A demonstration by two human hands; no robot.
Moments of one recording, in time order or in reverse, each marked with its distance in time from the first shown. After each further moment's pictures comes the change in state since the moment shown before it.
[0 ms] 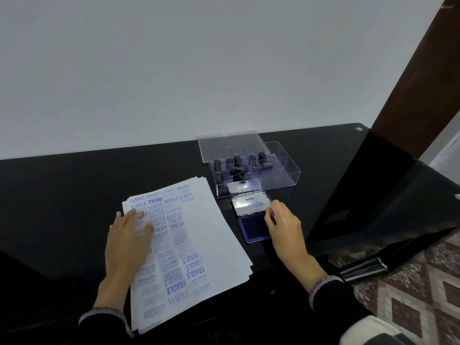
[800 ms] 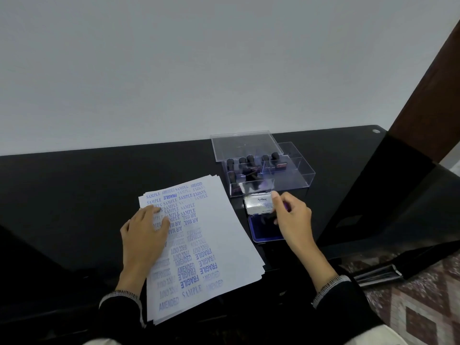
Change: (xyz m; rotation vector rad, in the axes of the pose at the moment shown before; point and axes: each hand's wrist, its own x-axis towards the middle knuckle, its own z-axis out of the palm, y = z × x) left_hand 0.003 0.000 0.003 0.081 0.054 0.042; right_hand 0.019 -0.032 -0.012 0.535 -0.029 0.301
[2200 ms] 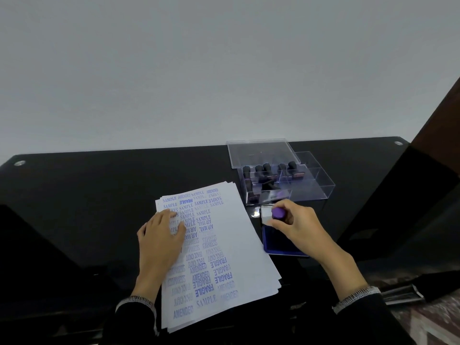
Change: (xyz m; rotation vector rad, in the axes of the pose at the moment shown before) left_hand -0.001 0.001 -0.001 -0.029 0.025 -0.018; right_hand 0.013 -0.025 -0.003 -0.298 -0.448 -0.092
